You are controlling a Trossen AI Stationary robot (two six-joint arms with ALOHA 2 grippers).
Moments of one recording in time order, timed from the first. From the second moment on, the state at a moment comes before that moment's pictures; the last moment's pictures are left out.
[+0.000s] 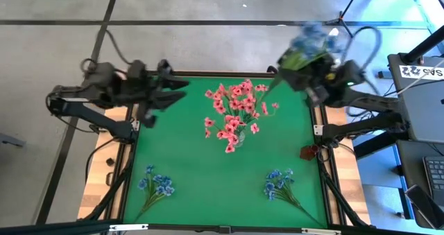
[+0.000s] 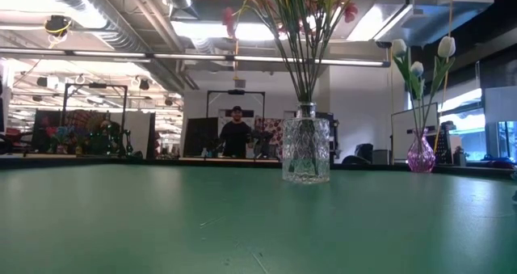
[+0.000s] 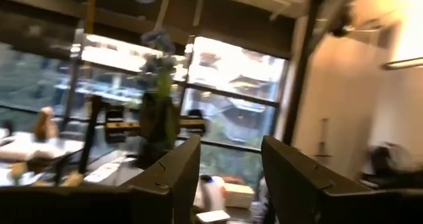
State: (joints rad) left arm -0.11 1.09 1.38 0.07 -0.07 -0.20; right arm -0.19 1.11 1.20 0.63 -0.32 0.49
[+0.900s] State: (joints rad) left arm -0.15 0.92 1.38 -0.02 0.07 -0.13; right arm -0.22 0.52 0.89 -0.37 -0.96 0.31
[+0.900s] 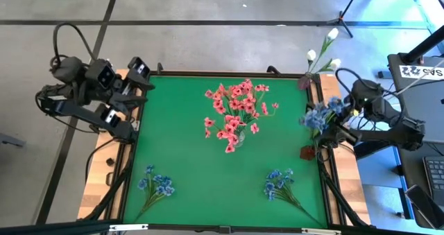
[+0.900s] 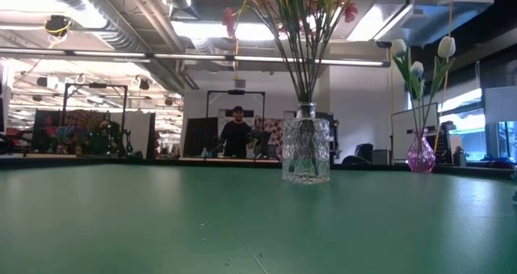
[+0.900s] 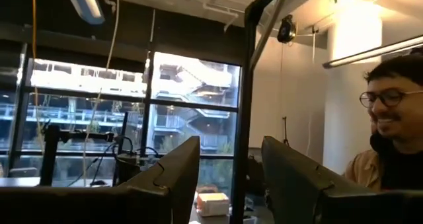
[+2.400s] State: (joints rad) left arm -0.03 0.92 1.38 -0.24 0.00 -0.08; right arm -0.22 0.04 0.64 -0.97 -0.45 0.11
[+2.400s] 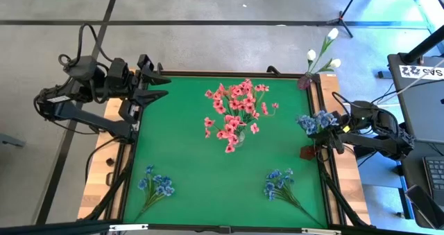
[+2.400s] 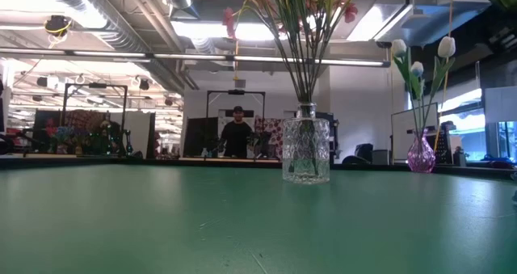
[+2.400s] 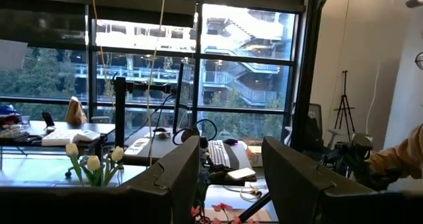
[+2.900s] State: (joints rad) left arm 0.00 0.92 1.38 -0.24 -0.02 -0.10; right arm -0.22 0.13 0.75 -1.27 -0.46 0.16
